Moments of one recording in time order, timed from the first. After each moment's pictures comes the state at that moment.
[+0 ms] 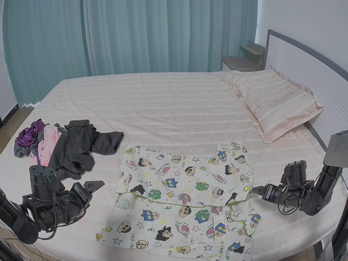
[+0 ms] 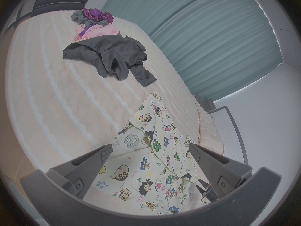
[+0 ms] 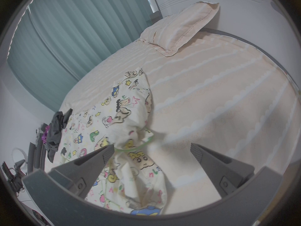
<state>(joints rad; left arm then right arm) -0.27 1.64 -0.15 -0.92 -0.01 -1.03 0.20 2.10 -0.35 -0.98 -0.04 0.56</state>
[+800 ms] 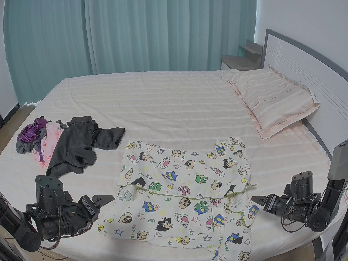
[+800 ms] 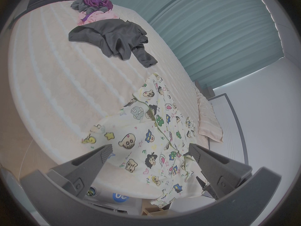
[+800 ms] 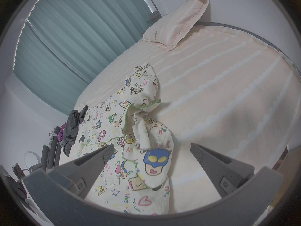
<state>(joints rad) -0.37 1.64 -0.09 -0.92 -0.04 -1.07 0.29 2.04 -0.11 -1.22 -0.02 0.69</state>
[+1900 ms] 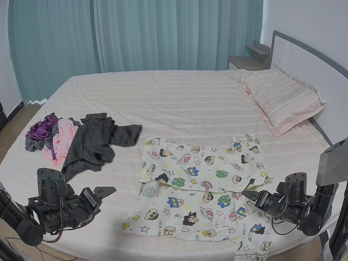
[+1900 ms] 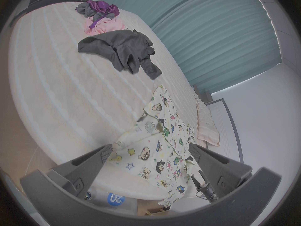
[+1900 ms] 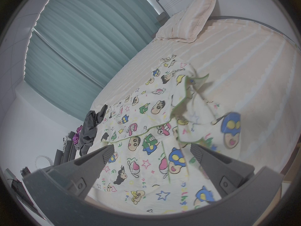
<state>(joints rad) -0.35 1.67 -0.15 -0.92 -0.06 -1.06 0.37 2.13 -0.12 -1.42 -0.02 0.81</state>
